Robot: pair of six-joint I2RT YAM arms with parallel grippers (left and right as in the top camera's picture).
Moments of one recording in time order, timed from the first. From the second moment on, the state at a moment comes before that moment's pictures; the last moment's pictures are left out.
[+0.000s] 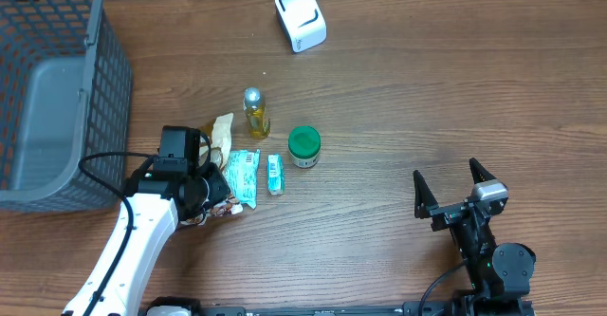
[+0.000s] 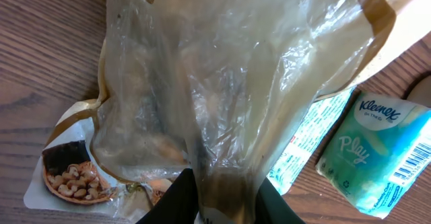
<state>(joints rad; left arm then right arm) -0.09 1.29 0.74 -0.75 0.09 -0.63 0.01 0.01 0.02 -0.02 -0.22 0.04</state>
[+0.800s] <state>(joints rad) -0.09 1.38 0.85 -0.86 0.13 -0.59 0.01 0.01 0.02 -0.02 -0.22 0.04</state>
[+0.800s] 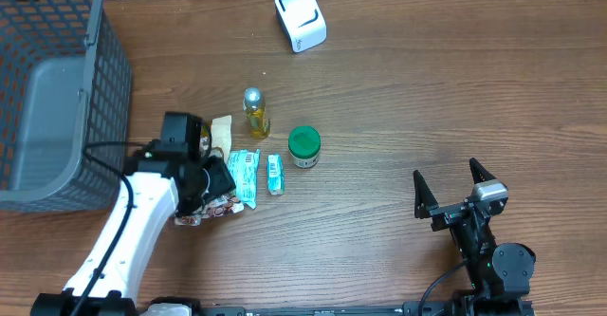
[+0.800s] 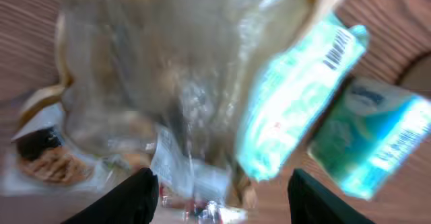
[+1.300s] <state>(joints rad) -0.09 1.38 1.16 -1.01 0.00 -0.44 0.01 0.01 0.02 -0.02 -0.22 0.04</state>
